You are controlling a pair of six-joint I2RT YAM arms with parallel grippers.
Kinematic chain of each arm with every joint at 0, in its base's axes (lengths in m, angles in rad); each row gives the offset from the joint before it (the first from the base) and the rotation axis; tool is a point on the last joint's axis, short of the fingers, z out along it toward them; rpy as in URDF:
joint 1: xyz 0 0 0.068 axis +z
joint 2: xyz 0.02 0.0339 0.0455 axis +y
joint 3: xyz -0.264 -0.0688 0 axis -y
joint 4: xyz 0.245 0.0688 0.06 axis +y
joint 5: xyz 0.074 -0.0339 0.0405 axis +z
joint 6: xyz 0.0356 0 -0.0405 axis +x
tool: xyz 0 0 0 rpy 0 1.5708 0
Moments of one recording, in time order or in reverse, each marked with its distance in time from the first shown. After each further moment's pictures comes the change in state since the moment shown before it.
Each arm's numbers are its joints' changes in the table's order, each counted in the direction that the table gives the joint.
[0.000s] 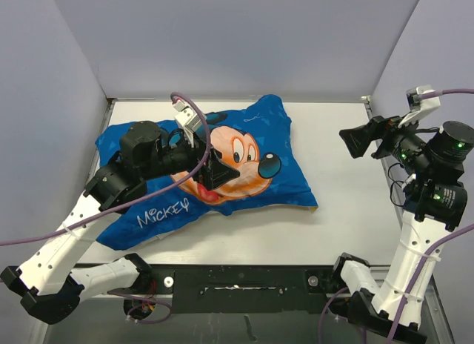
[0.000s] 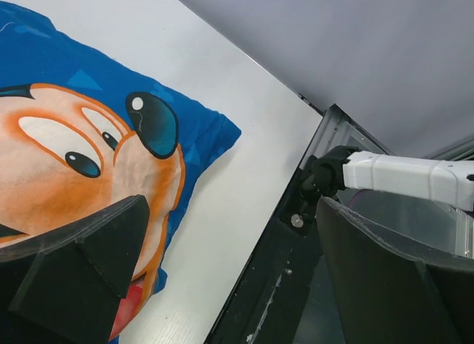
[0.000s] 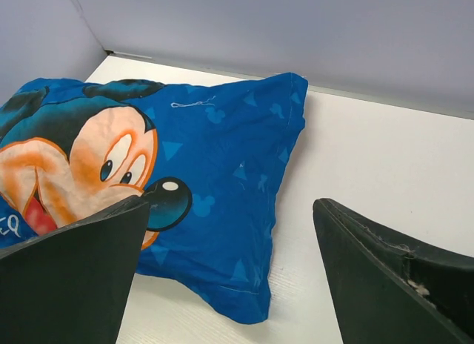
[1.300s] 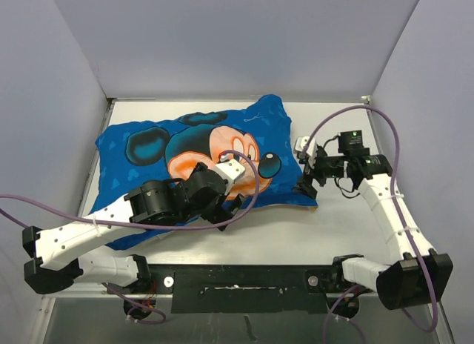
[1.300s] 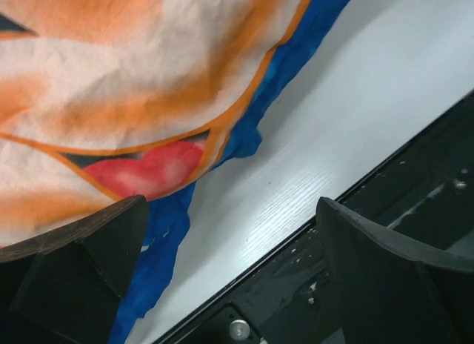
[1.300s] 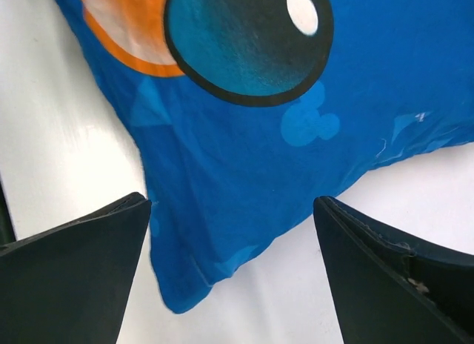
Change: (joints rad) left arm -0.490 0.103 -0.023 0.445 0.770 0.065; right arm 0.488 0.193 -0.422 0.097 0.008 -0.980
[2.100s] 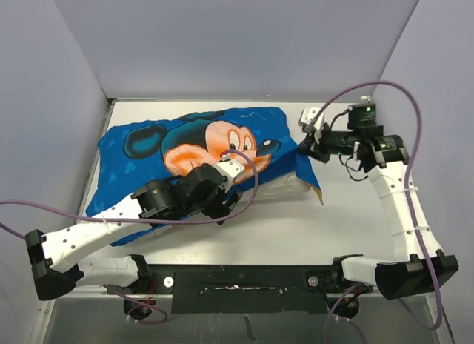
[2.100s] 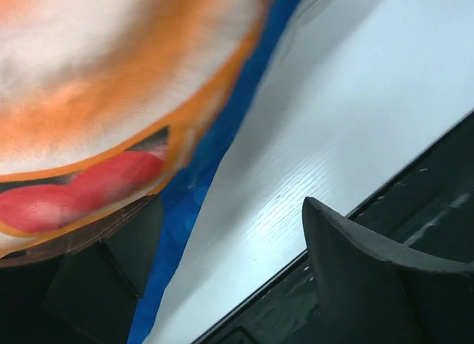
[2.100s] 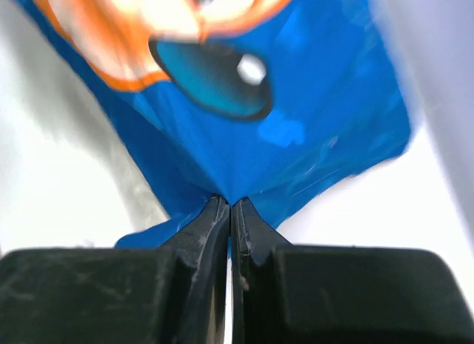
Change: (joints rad) left arm 0.123 0.035 -0.150 -0.100 -0.057 0.067; right arm 0.042 0.098 0.243 0.063 -0.074 0.079
